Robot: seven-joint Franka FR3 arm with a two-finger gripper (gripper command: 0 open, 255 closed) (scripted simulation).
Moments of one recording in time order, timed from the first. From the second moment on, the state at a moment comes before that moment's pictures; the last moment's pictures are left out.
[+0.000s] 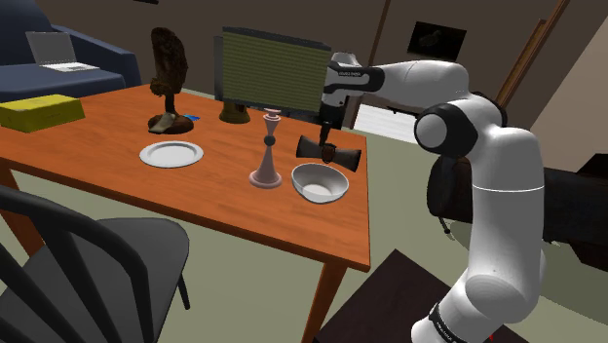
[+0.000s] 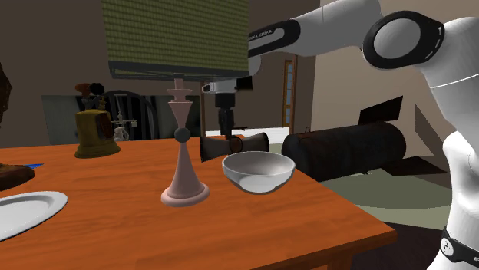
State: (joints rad) arm -0.08 0.49 -0.25 -1.30 0.16 1.74 -0.89
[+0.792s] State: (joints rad) arm -0.08 0.51 -0.24 -1.36 0.16 1.83 -0.90
